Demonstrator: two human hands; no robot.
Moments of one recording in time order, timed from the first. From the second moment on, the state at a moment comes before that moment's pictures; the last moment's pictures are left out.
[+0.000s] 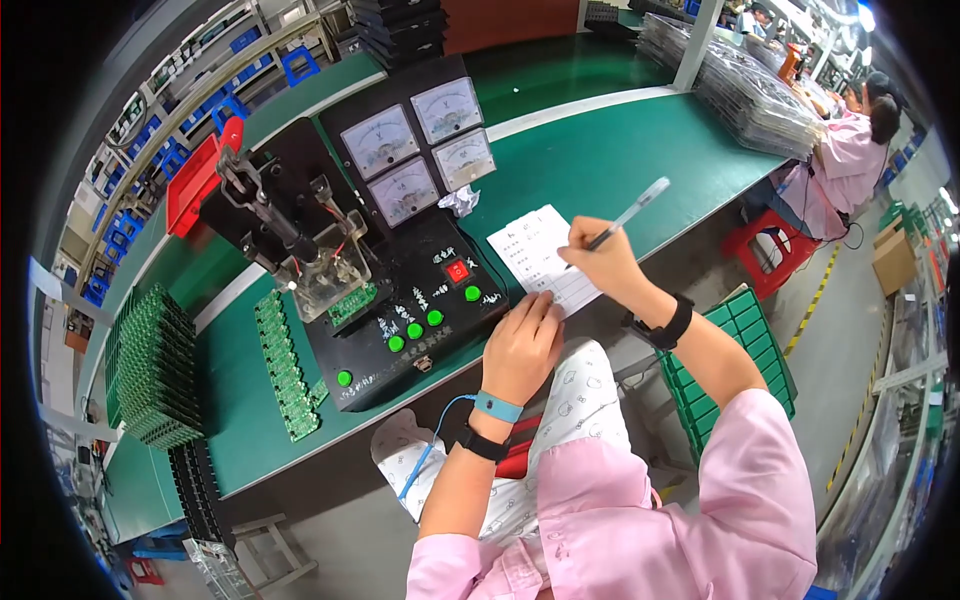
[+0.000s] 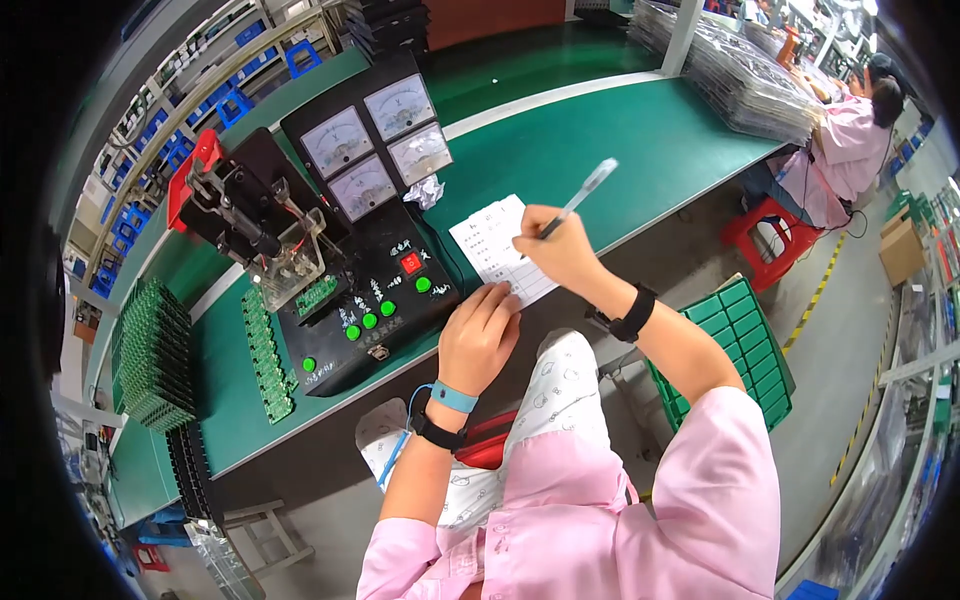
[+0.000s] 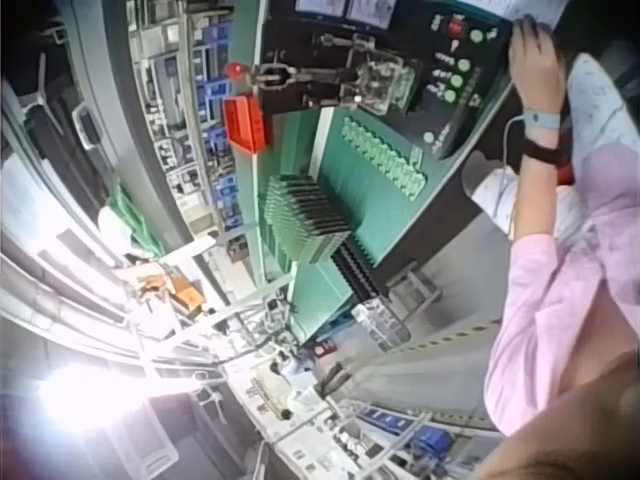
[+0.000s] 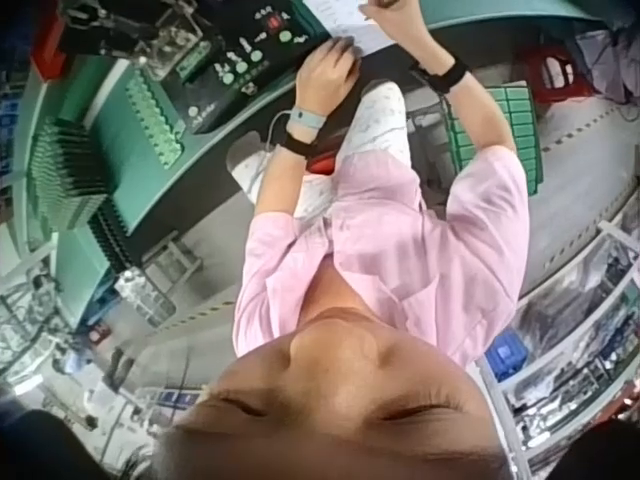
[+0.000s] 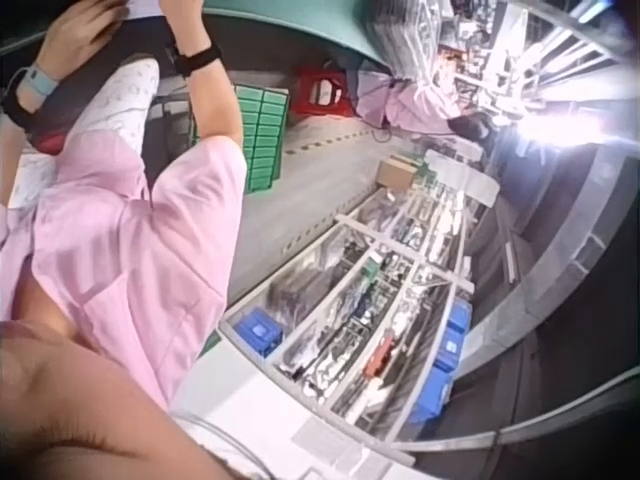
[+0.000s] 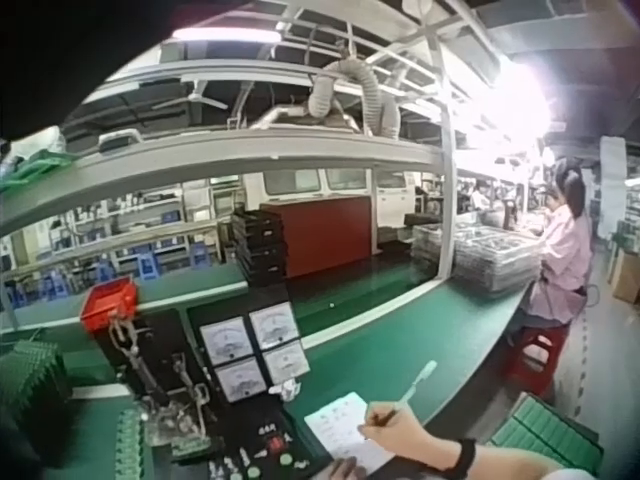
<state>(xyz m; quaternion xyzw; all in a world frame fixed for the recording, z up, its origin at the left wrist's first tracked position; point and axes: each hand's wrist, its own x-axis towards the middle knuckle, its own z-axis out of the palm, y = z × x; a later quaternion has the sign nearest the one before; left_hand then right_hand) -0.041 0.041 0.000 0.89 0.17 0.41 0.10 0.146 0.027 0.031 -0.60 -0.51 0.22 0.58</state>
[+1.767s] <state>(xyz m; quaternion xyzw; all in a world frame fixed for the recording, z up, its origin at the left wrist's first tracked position) -0.036 0.040 -0.006 0.86 0.19 0.46 0.06 0.138 0.025 0.017 -0.63 -0.51 0.19 0.55</state>
